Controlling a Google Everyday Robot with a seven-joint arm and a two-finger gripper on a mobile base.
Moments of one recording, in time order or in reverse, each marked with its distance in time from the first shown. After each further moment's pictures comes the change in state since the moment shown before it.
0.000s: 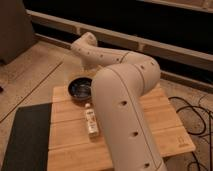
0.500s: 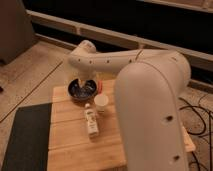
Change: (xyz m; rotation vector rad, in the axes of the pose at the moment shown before) arm 0.083 0.023 -0.041 -0.032 -0.019 -0.047
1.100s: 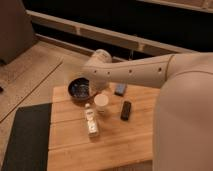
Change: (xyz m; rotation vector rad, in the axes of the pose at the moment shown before) arm 0.074 -0.084 -0.020 0.044 0.032 0.270
